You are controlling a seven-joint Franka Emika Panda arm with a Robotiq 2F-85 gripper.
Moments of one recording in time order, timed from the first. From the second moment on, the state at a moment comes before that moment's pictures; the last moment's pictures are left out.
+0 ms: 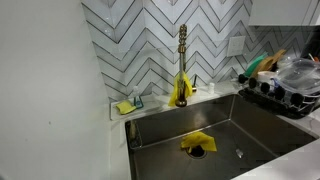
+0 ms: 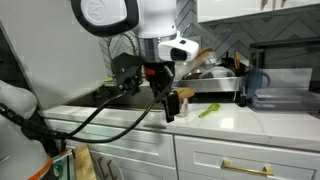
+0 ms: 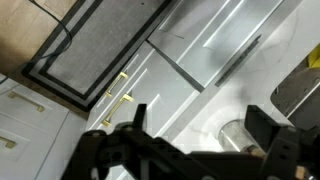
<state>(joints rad) -0.21 -0.43 -0.36 -2.49 0.09 2.10 -0.33</state>
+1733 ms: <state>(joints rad) -0.23 0.02 -0.46 -2.09 0.70 1.69 -0.73</state>
